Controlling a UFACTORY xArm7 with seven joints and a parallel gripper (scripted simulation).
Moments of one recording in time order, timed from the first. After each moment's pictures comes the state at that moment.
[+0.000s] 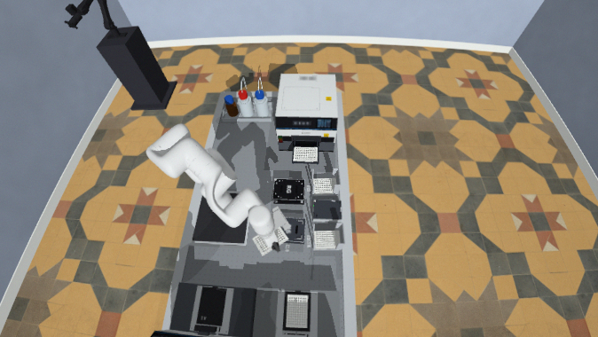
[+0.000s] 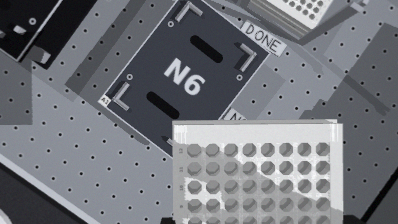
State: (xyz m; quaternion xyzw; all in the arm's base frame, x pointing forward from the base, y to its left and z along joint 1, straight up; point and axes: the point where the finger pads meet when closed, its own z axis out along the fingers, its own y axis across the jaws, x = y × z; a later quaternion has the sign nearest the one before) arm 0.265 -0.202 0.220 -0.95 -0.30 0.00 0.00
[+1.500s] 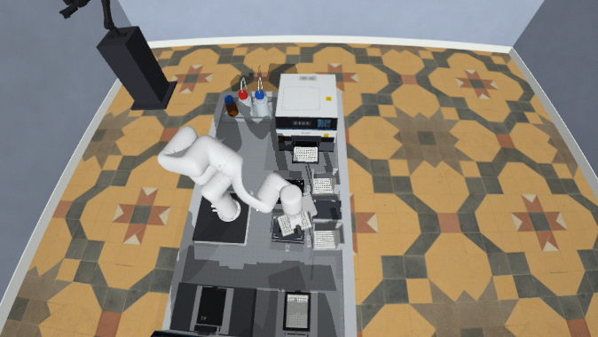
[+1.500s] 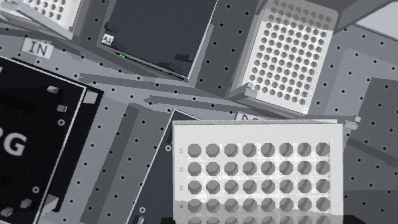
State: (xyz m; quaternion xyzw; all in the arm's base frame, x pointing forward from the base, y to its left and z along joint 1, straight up) arm 0.363 -0.125 0.219 -0.98 -0.18 0.00 0.00
